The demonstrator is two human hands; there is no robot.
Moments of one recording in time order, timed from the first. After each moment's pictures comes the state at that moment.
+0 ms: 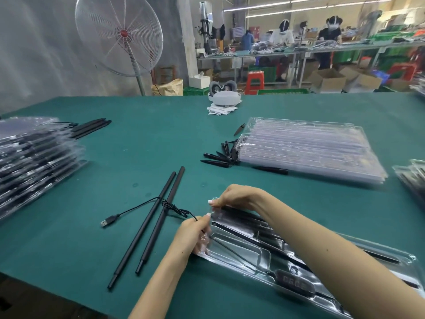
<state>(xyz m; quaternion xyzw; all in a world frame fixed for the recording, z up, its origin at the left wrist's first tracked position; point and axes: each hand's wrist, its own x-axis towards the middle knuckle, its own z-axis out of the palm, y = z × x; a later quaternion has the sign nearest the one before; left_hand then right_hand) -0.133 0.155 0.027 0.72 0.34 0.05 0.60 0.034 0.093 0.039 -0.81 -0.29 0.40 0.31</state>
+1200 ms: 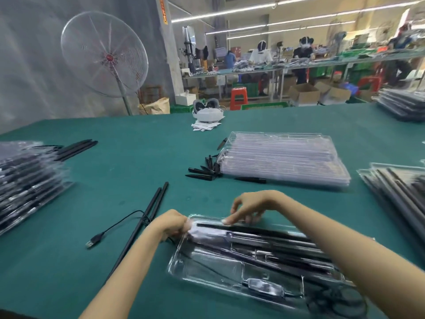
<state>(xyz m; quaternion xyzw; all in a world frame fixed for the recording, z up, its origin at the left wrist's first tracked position) -0.089 0.196 0.052 0.84 0.32 -0.13 0.41 0.050 0.011 0.073 -0.83 -0.37 0.38 0.18</state>
